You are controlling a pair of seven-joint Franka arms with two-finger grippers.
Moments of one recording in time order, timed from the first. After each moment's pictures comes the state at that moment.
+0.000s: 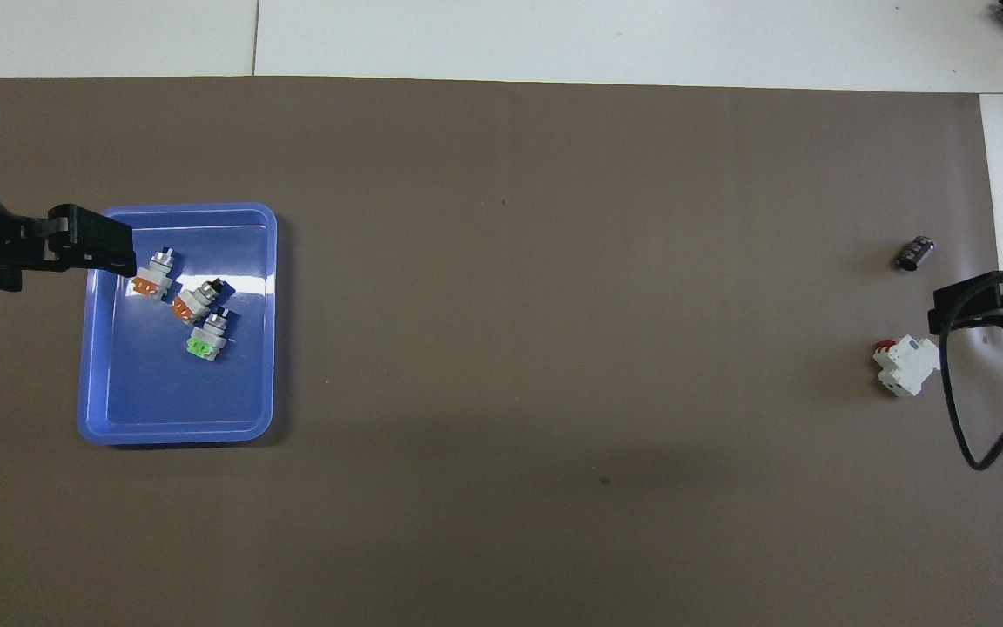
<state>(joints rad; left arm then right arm) 0.13 0.02 -0.32 -1.41 0.00 1.45 -0.25 0.05 -0.05 -0.05 -1.55 -0.05 1.42 0.07</state>
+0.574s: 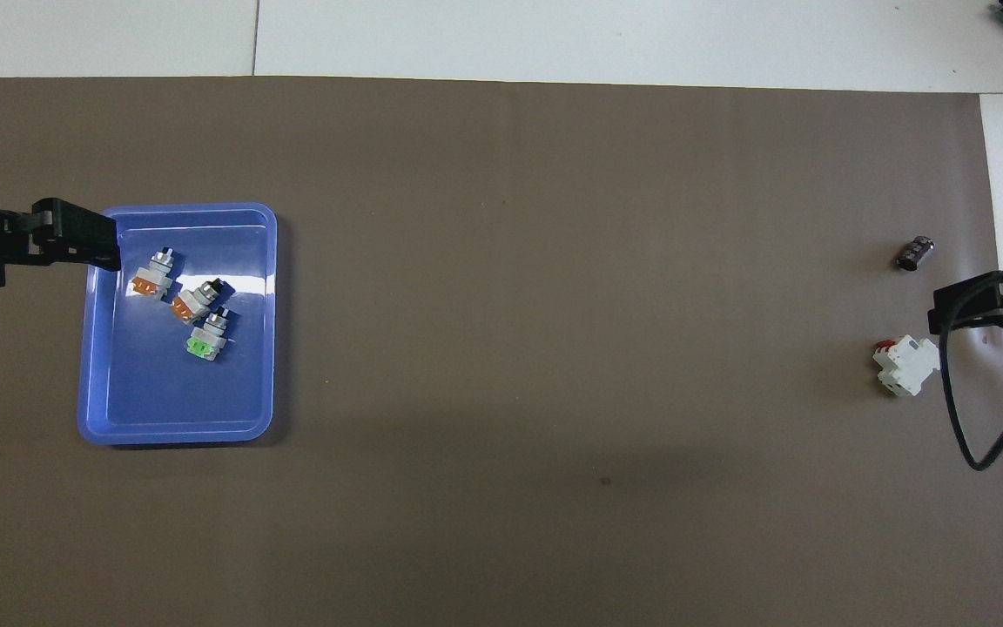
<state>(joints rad) 0.14 0.03 -0.31 -1.41 0.02 1.46 -0.25 0.05 -0.05 -0.05 -1.55 -0.05 1.42 0.07</state>
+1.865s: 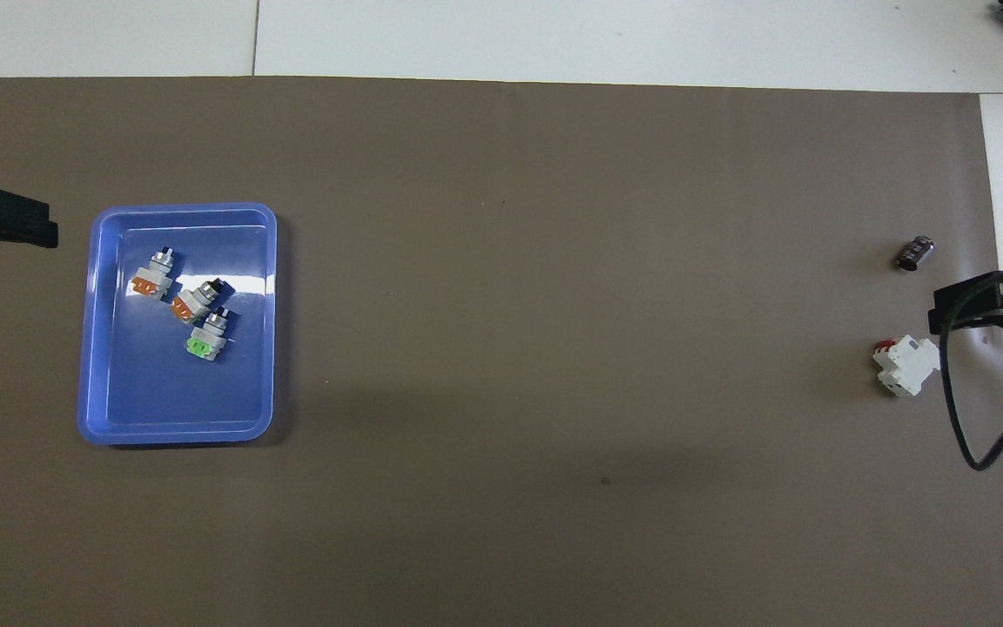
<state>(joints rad) -0.06 0.02 -0.01 -1.47 0.02 1.58 -0.01 0.05 -0.05 -0.05 -1.55 -0.05 1.42 0.07</state>
